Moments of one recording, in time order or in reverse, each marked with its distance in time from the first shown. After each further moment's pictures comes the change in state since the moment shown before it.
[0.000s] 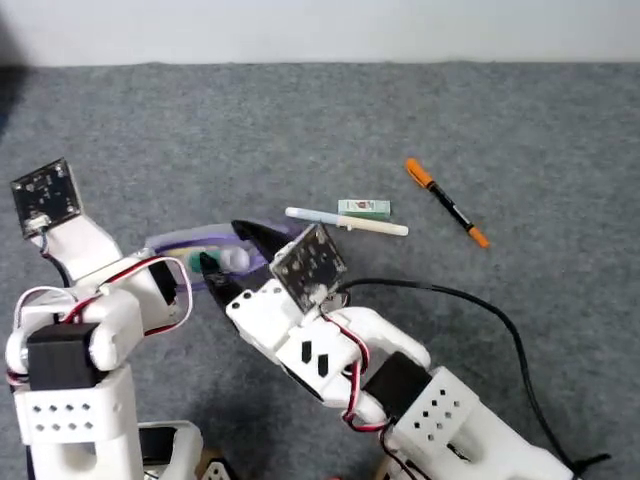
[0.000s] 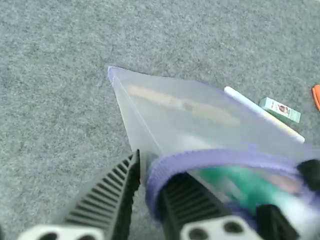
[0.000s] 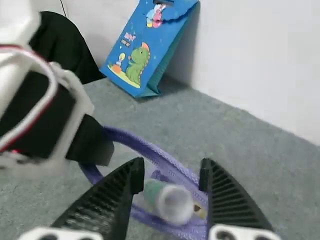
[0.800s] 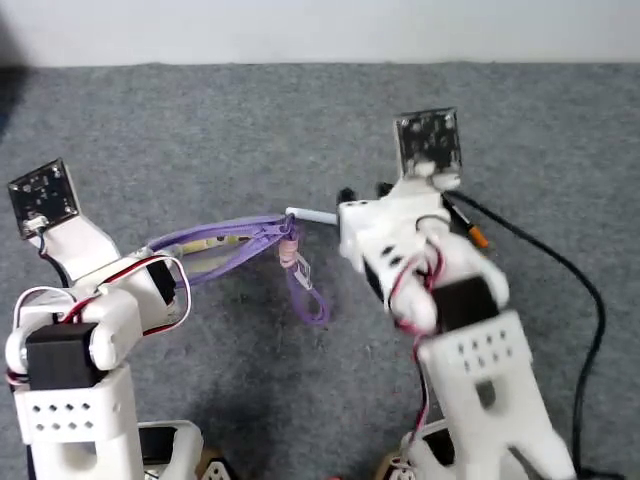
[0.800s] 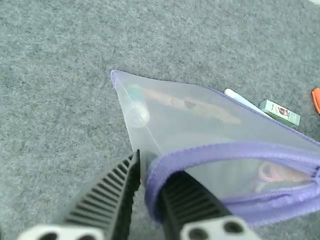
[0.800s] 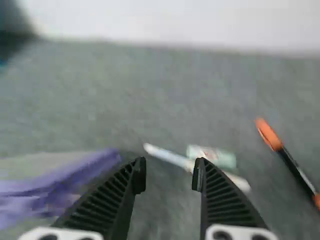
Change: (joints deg) left arm 0.0 0.0 0.0 0.0 0.2; right arm 30.9 13.7 -24.4 34.8 -7.5
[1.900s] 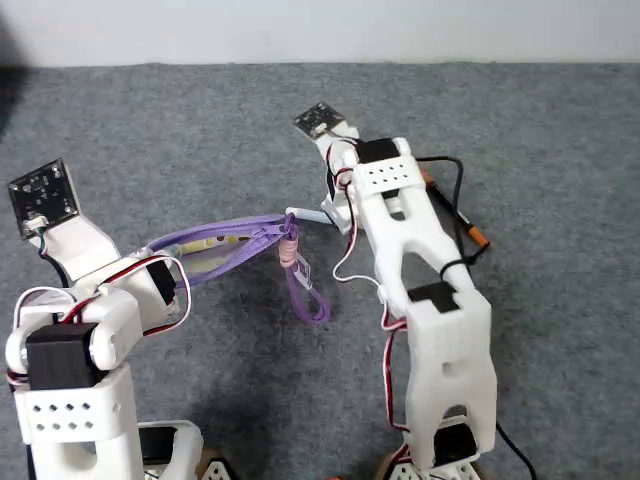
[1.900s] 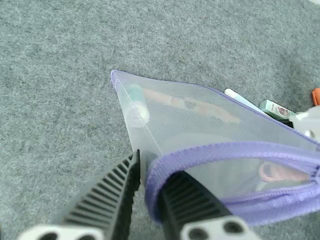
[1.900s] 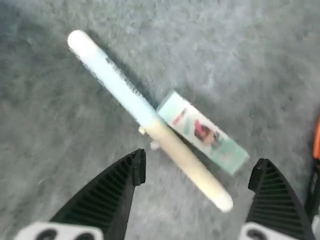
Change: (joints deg) left arm 0.0 0.0 0.0 0.0 0.0; right arm 3.4 79.1 -57.4 18.5 33.3
